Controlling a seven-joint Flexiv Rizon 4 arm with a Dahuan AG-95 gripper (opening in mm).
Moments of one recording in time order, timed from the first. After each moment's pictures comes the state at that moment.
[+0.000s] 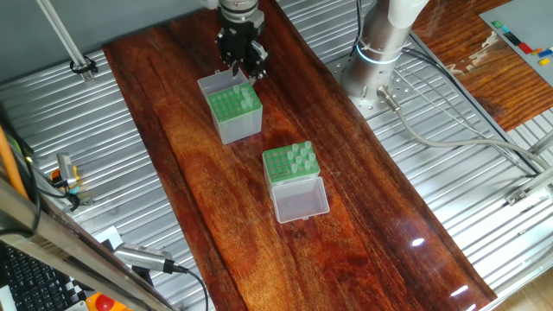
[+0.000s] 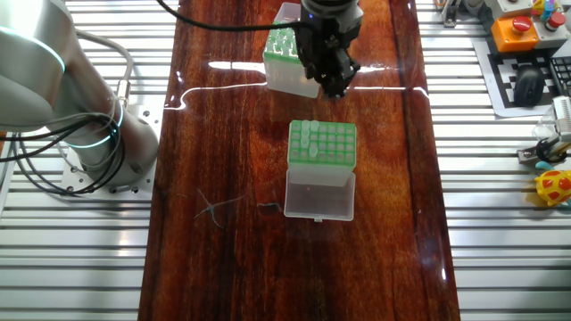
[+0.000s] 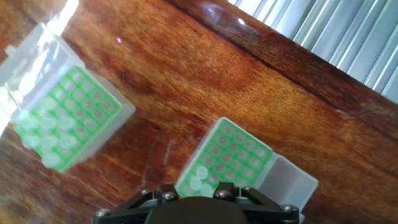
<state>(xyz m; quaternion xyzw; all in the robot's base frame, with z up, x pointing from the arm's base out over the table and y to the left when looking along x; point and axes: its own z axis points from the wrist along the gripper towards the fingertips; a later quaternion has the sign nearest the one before) 0.414 0.021 0.272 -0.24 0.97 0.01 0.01</state>
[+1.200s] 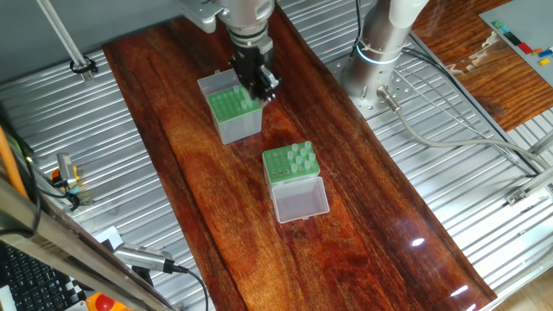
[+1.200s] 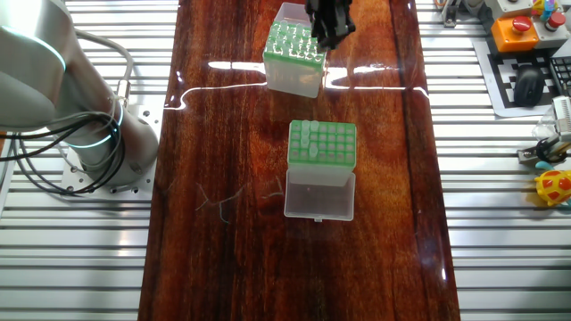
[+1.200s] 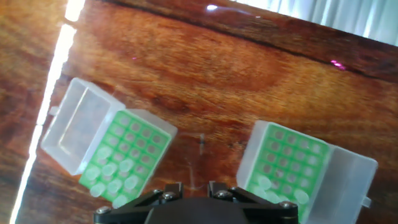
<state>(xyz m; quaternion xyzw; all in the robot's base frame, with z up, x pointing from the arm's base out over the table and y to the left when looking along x) 0.413 0.089 0.274 -0.16 0.99 0.04 -0.02</state>
